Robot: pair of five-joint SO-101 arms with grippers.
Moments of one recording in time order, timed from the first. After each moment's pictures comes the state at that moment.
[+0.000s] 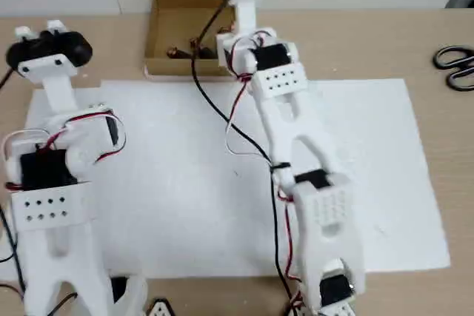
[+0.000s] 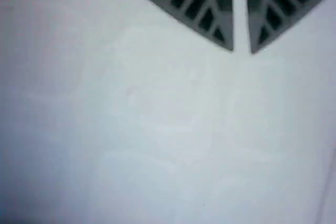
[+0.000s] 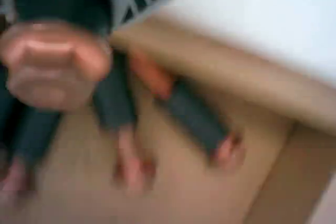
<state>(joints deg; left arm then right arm) -11.5 -35.5 21.2 75.8 10.2 -20.9 45.0 -53.0 52.7 -7.3</state>
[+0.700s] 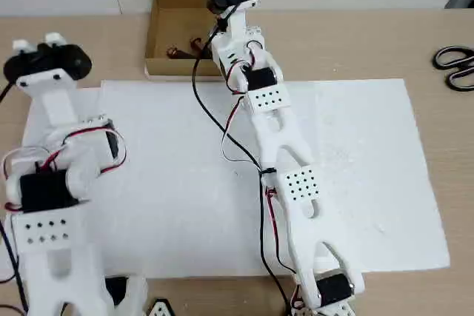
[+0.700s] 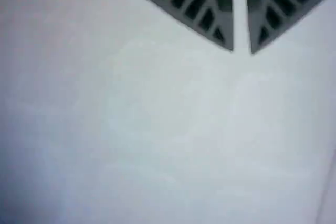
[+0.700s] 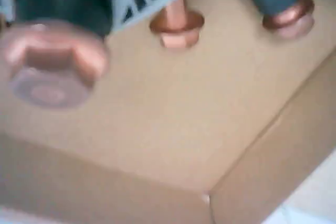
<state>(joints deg) -11.7 -43.7 27.5 76.9 10.1 -20.8 77.0 -82.7 33.8 -3.0</state>
